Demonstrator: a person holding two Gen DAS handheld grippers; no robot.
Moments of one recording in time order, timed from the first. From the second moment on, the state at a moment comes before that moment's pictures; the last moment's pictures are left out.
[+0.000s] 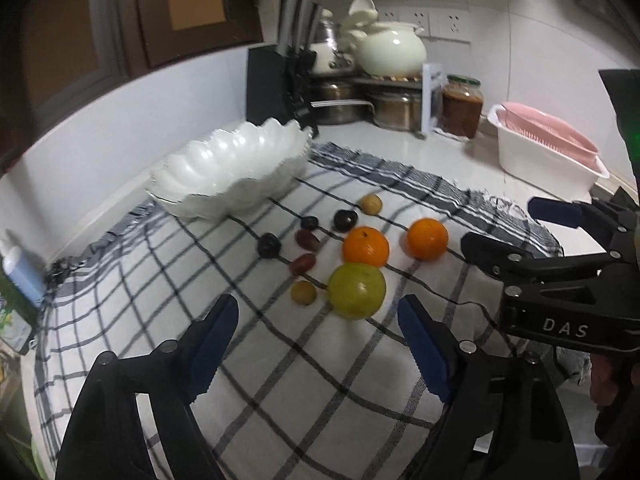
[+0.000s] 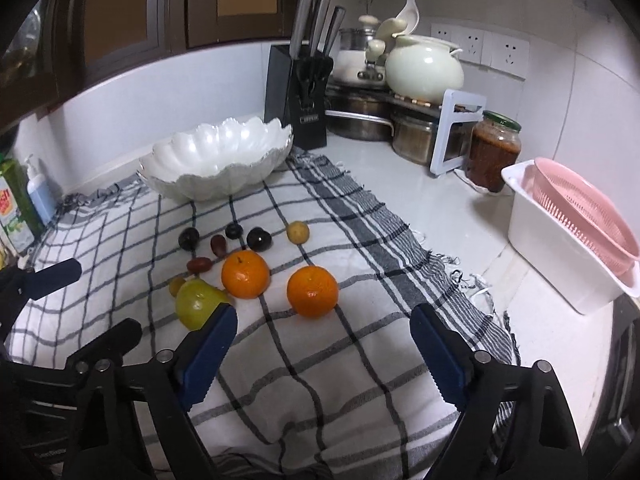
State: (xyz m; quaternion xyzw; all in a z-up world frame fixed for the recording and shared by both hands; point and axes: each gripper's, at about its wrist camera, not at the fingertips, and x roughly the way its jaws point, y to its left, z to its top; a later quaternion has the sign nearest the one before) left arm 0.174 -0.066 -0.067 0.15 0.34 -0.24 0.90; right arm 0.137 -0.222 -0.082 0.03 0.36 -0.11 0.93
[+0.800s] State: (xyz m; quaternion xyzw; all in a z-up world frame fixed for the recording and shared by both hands) left arm 0.220 -0.107 -0.114 0.12 0.42 -0.25 0.86; right arm 0.211 -0.246 -0.138 0.01 0.45 0.02 0.89
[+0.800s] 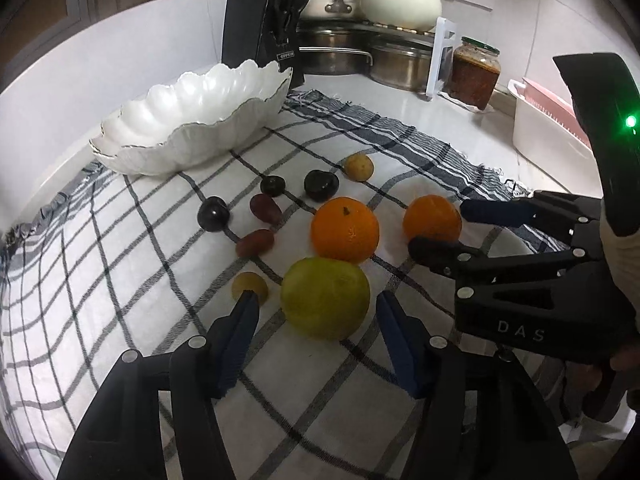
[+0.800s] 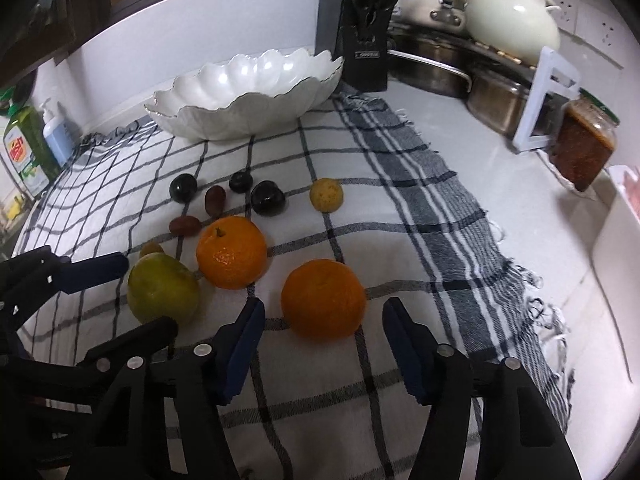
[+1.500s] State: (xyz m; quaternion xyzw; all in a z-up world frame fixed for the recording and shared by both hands) left arm 0.232 -0.110 -0.115 0.09 0.43 -0.25 0.86; right arm 0.216 -0.250 -0.139 0.02 0.46 0.03 0.89
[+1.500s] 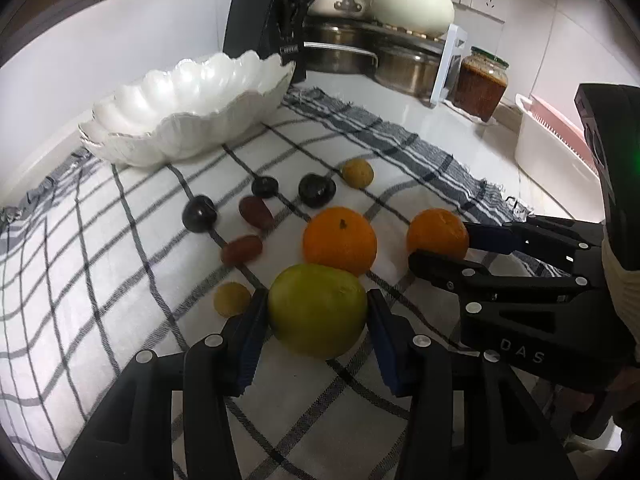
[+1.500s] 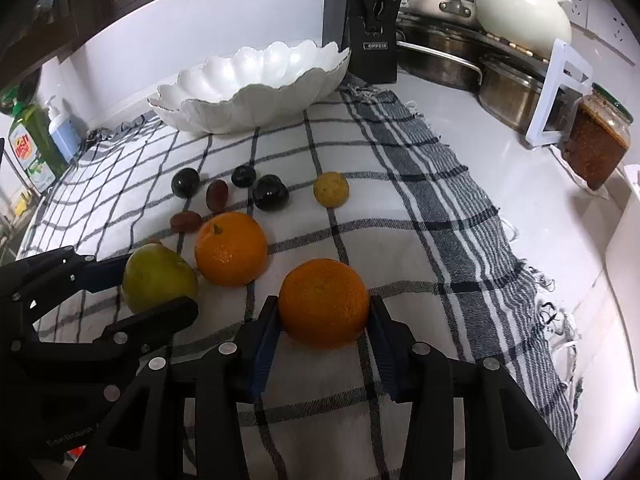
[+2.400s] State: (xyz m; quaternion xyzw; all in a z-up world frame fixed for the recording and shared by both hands) left arm 0.289 -0.050 -0.017 0.04 0.31 -0.20 0.93; right arm 0.258 -0.214 -0.038 0.01 0.31 0.04 0.95
